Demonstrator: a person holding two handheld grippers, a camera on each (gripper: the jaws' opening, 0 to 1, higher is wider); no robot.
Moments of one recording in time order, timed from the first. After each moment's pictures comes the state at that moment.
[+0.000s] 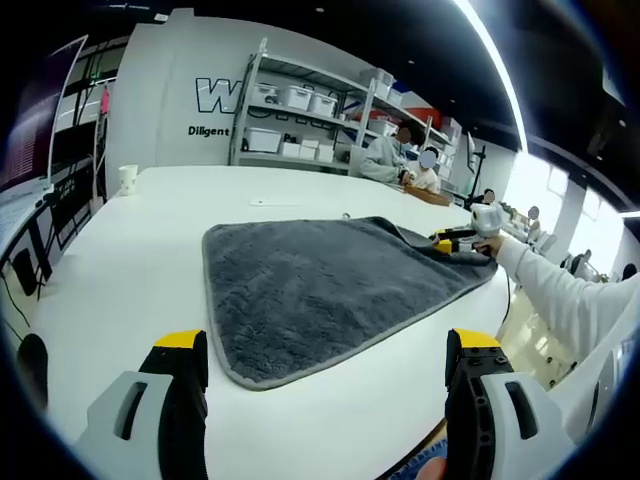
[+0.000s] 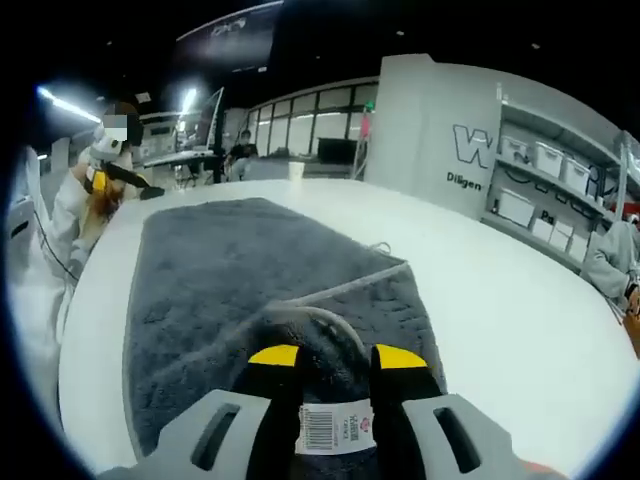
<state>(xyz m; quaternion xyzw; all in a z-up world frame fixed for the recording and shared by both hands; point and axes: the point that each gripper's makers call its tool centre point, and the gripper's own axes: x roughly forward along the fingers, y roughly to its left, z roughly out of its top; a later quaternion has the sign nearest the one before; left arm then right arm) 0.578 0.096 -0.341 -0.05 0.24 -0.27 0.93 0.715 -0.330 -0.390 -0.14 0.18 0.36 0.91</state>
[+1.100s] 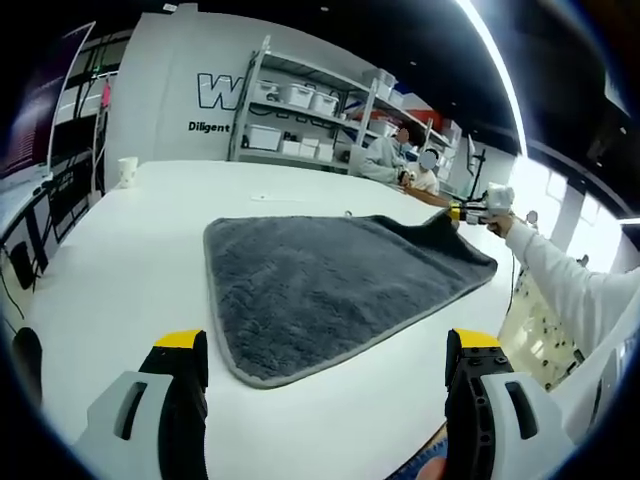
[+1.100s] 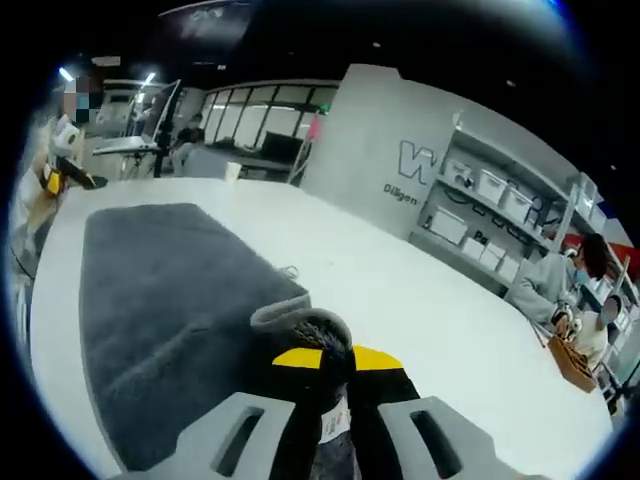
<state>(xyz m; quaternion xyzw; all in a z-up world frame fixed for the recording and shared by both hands) 0.583 0.102 -0.351 -0.06 0.25 -0.28 0.93 0.755 -0.393 -0.314 -0.21 0.14 0.21 0.94</state>
